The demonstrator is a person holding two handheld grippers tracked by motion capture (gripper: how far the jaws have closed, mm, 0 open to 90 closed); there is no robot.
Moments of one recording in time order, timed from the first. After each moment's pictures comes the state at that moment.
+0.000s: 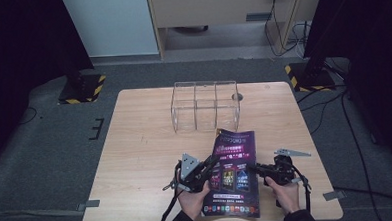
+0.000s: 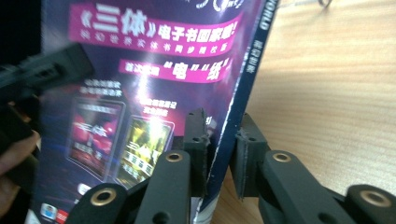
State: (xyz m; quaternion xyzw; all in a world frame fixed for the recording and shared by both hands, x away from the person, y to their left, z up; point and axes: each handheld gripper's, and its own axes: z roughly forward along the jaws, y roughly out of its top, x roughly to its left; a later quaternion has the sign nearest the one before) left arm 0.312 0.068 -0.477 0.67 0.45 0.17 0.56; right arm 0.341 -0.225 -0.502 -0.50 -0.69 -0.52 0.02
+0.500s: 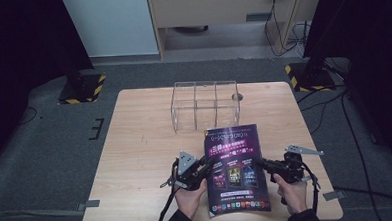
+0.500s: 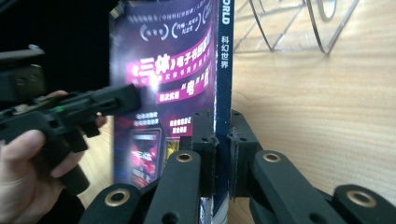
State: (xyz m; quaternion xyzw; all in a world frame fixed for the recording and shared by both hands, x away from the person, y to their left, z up) left arm 0.322 0.078 -0.480 0.68 0.46 0.15 0.55; right arm 0.334 -0.239 -0.474 -0.48 -0.67 -0.56 0.00
